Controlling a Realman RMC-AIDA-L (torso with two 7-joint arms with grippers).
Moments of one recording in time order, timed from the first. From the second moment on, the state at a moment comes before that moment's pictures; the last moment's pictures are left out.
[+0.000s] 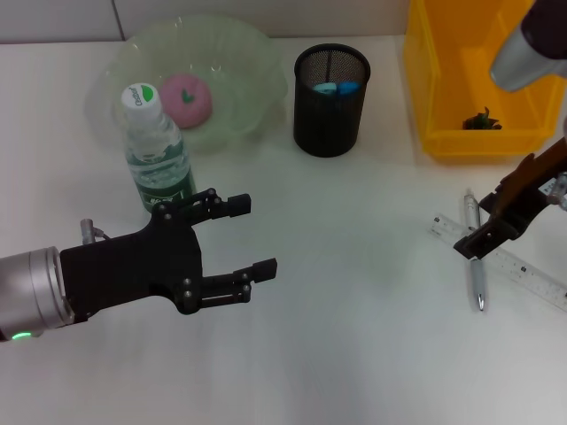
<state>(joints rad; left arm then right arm) -0.26 -2.07 1.24 0.68 1.43 1.56 -1.00 0.66 2.08 -1.21 -1.33 -2.68 -1.75 2.33</state>
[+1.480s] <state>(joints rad) -0.26 -2.07 1.24 0.68 1.43 1.56 -1.00 0.76 2.08 -1.27 -0.96 -2.69 -1.45 2.32</state>
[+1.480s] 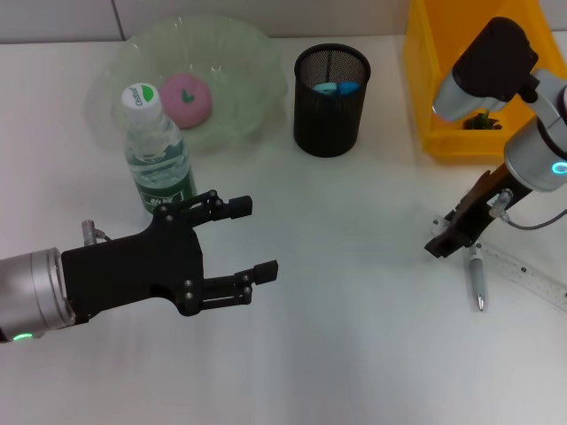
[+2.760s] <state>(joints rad) -0.25 -2.07 1.24 0.68 1.43 1.57 -1.00 0.65 2.08 -1.01 -1.33 -2.05 -1.12 2.18</state>
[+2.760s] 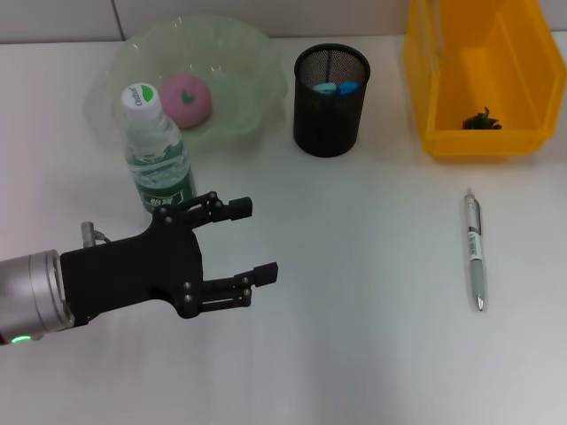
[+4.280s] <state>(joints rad) -0.26 -2.07 1.24 0.68 1.43 1.57 -1.01 0.78 2.09 -1.32 -0.30 -0.72 -0.98 0.63</state>
